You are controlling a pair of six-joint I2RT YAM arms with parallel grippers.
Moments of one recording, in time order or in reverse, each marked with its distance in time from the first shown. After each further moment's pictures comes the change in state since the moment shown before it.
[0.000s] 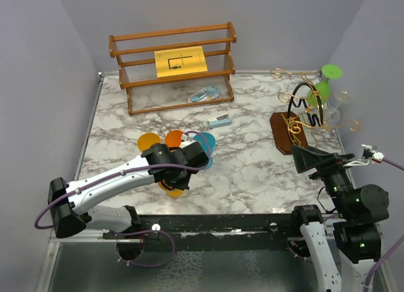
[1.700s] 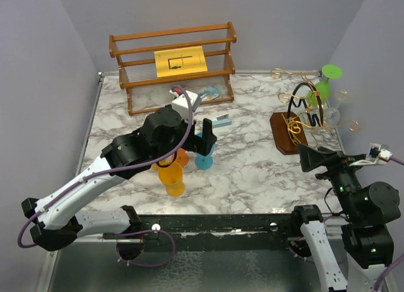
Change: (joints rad) left arm 0.112 -0.116 0.224 0.447 -0.003 0.352; right arm 0.002 0.060 0.146 -0.156 0.100 -0.146
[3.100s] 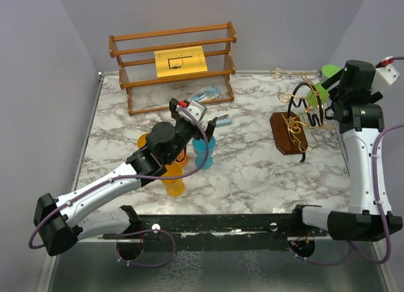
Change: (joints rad) left arm 0.079 -0.028 -0.483 1.011 -0.094 0.544; right arm -0.097 0.998 0.561 -0.061 0.680 0.112
